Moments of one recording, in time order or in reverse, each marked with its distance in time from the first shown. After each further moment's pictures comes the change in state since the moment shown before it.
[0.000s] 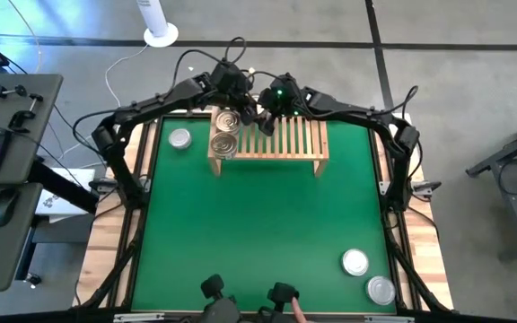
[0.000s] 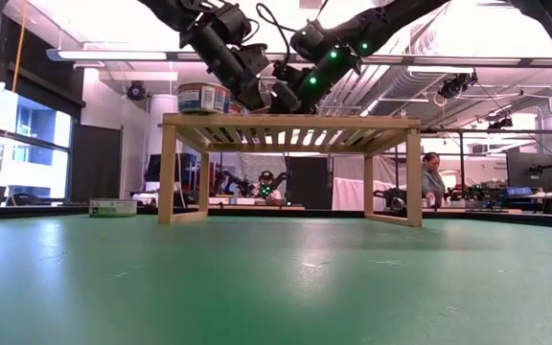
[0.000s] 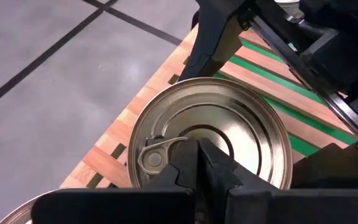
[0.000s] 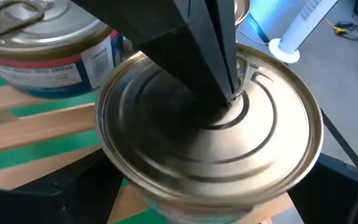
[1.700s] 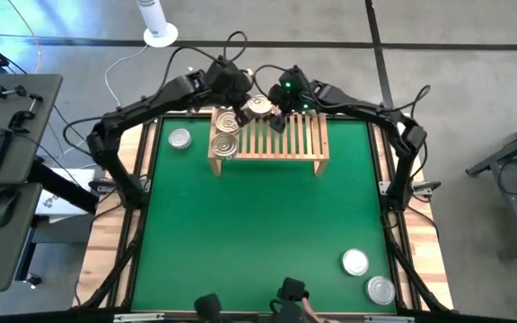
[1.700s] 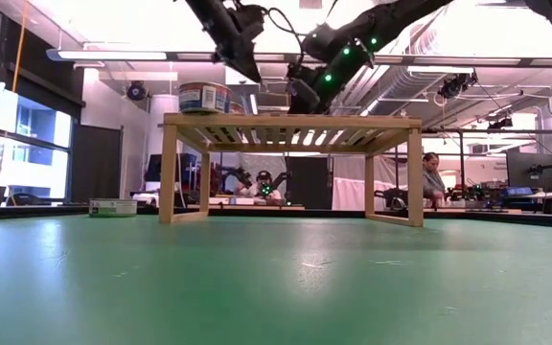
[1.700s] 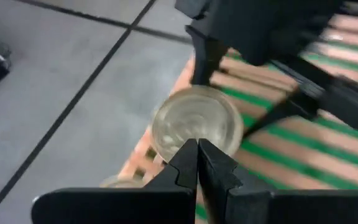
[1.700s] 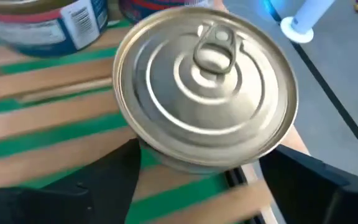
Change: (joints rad) left arm -0.121 -0.086 0.159 -0.183 -0.210 0.131; right arm -0.068 -0.040 0.001 -0.150 -0.069 -0.039
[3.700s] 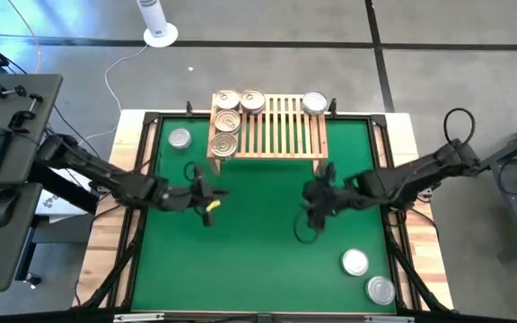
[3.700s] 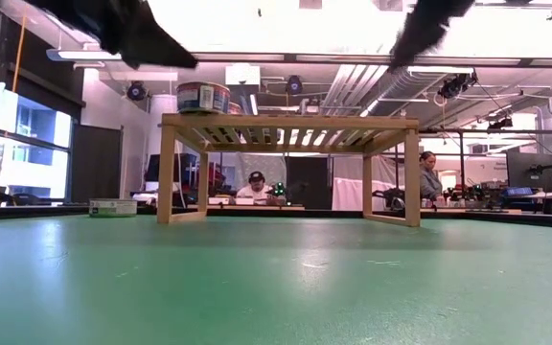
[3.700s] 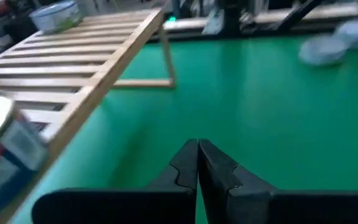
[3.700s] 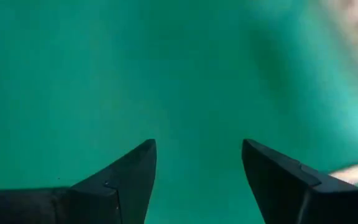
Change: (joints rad) left arm -0.861 -0.580 -1.120 0.783 -0.446 -0.293; right arm 0.912 -0.521 -0.458 -0.315 0.517 0.721
